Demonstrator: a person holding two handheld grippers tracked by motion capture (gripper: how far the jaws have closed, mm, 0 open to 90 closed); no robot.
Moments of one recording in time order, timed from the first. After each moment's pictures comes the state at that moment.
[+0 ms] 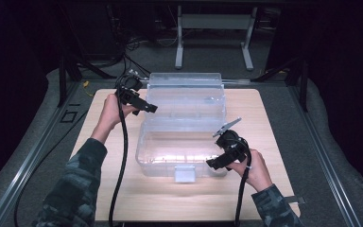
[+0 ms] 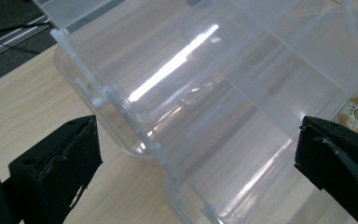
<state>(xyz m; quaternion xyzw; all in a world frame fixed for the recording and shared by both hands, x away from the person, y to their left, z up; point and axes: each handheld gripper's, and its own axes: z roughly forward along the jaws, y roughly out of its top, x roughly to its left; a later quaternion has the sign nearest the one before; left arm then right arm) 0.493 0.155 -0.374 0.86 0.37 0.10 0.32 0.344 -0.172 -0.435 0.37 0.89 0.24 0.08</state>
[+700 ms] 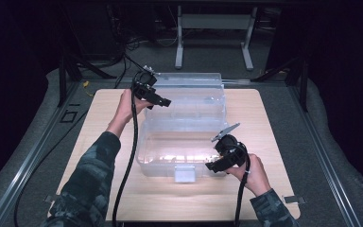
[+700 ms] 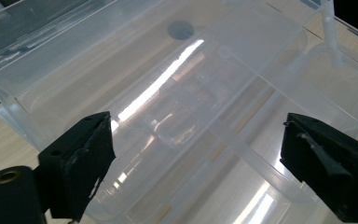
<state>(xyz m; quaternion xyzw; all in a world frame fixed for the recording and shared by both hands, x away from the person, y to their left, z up) 0.519 0.119 -0.383 0.86 0.35 0.10 0.35 0.336 -0.169 -0.445 0.36 0.89 0.25 0.07</state>
